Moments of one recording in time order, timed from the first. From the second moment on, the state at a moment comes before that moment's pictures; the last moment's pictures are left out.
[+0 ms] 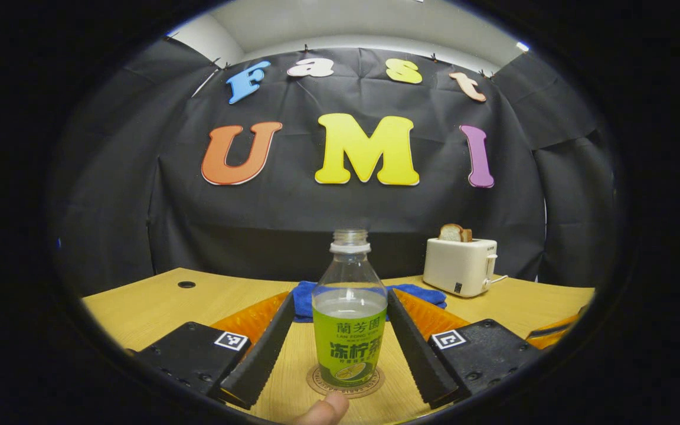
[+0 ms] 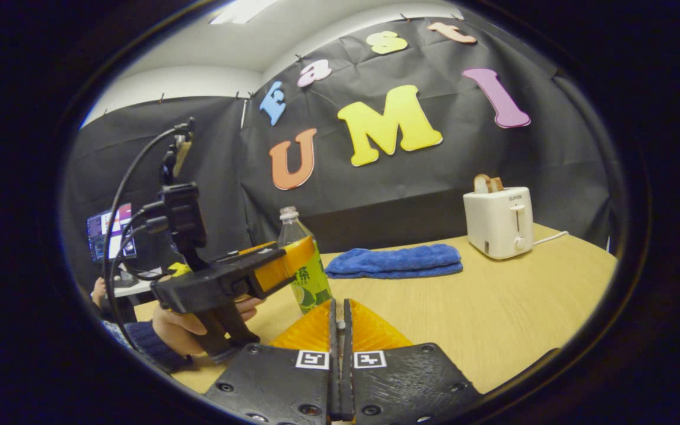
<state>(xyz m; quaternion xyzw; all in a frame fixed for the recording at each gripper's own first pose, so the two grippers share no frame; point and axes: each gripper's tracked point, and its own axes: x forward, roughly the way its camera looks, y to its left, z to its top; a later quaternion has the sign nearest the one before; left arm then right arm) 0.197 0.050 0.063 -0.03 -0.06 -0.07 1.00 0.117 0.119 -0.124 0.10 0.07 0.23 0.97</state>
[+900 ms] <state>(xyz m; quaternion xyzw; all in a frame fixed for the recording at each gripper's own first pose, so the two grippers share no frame) 0.163 0.006 -0.037 -0.04 -0.07 -0.08 0.99 0.119 0.127 -0.132 0.09 0.07 0.24 0.97</state>
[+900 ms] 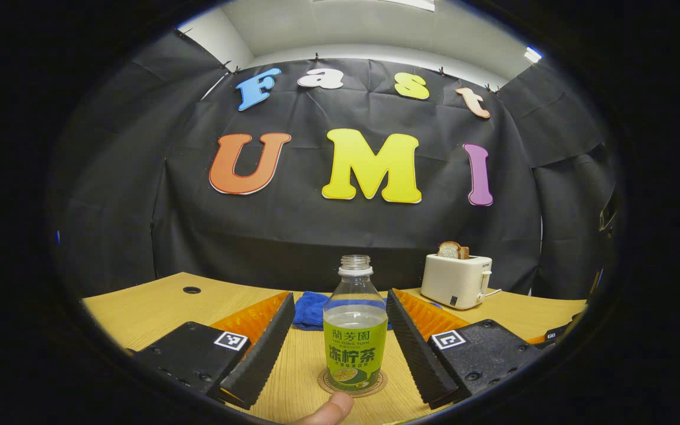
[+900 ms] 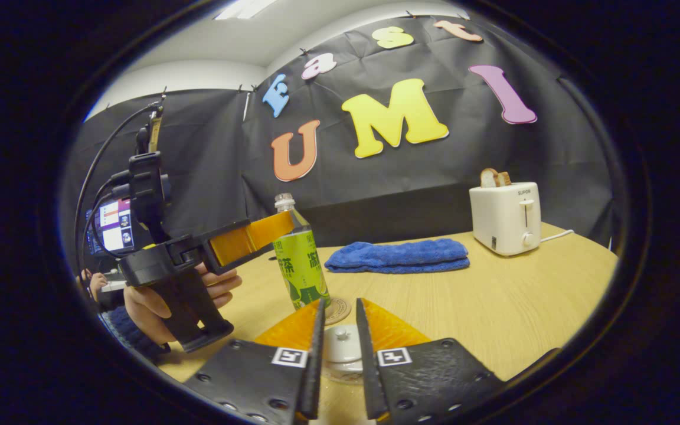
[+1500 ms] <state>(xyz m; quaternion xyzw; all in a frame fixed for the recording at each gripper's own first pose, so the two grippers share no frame) 0.122 0.005 -0.018 -0.05 -0.07 -0.07 0.99 0.075 0.050 -0.079 0.08 0.00 0.15 0.98</state>
